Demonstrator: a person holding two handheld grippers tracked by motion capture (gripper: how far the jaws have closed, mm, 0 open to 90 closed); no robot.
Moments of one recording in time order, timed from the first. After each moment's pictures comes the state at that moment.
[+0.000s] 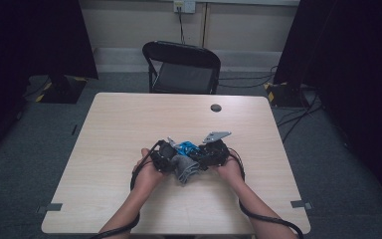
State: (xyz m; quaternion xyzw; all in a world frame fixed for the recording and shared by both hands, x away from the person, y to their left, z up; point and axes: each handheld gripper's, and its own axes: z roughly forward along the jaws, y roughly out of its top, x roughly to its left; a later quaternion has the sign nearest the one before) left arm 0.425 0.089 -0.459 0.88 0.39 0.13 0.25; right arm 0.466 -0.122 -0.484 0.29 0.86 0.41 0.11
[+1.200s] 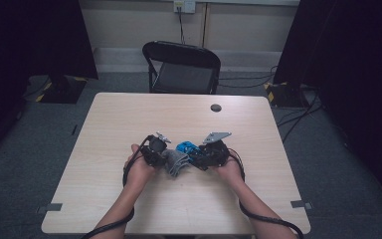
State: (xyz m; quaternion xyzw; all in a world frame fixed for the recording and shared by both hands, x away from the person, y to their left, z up) left arm 0.440 0.118 -0.458 0.86 0.43 0.15 0.23; right arm 0.465 -0.123 -0.485 0.29 0.86 0.41 0.11
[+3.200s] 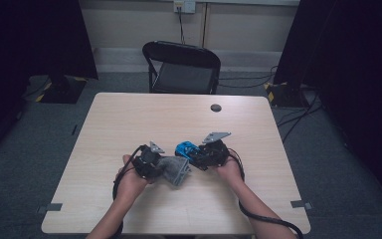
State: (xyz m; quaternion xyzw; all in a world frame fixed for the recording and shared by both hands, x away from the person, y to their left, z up) left arm 0.388 0.121 -0.446 0.86 0.40 0.12 0.28; right arm 0.465 -0.121 -0.484 0.29 0.86 0.41 0.11
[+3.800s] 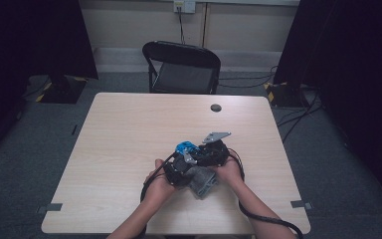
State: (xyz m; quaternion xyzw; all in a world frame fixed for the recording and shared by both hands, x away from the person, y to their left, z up) left arm 0.389 0.045 -0.465 0.90 0.33 0.11 0.28; right arm 0.464 -0.122 -0.484 0.29 0.86 0.41 0.11
